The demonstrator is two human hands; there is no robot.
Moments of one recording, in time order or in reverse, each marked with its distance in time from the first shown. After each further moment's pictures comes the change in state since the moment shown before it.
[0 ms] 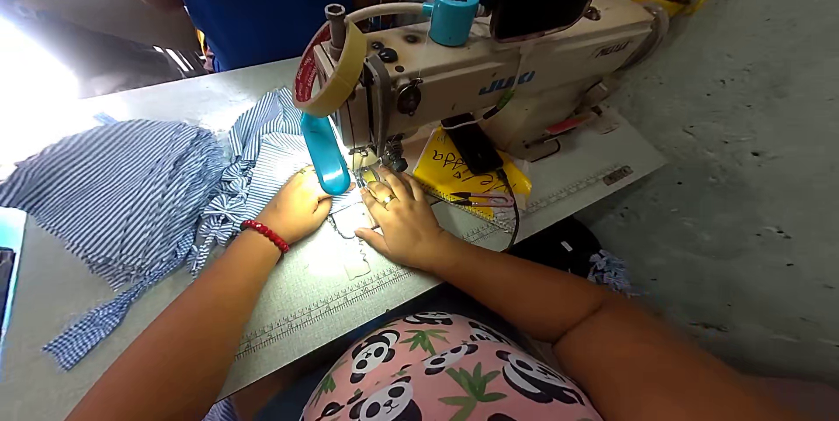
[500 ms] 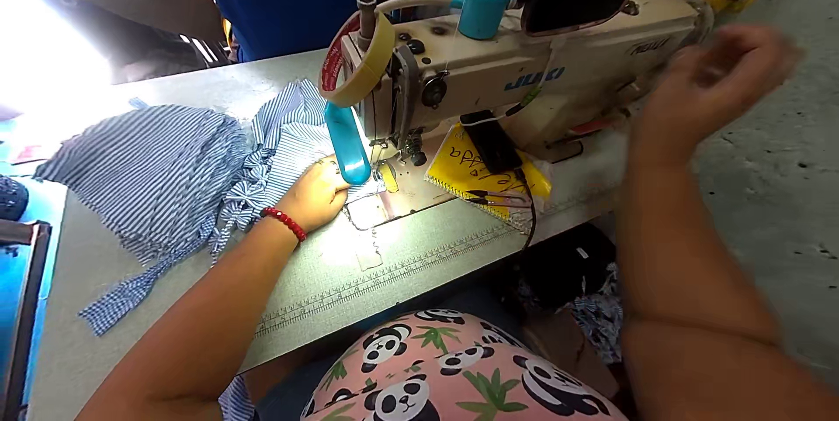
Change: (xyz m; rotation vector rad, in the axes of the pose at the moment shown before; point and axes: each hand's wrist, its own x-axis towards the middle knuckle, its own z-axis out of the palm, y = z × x) left_hand 0.002 -0.001 -0.002 -0.017 -0.037 -0.019; right_hand -0.062 0.230 -0.140 0.034 0.945 0.538
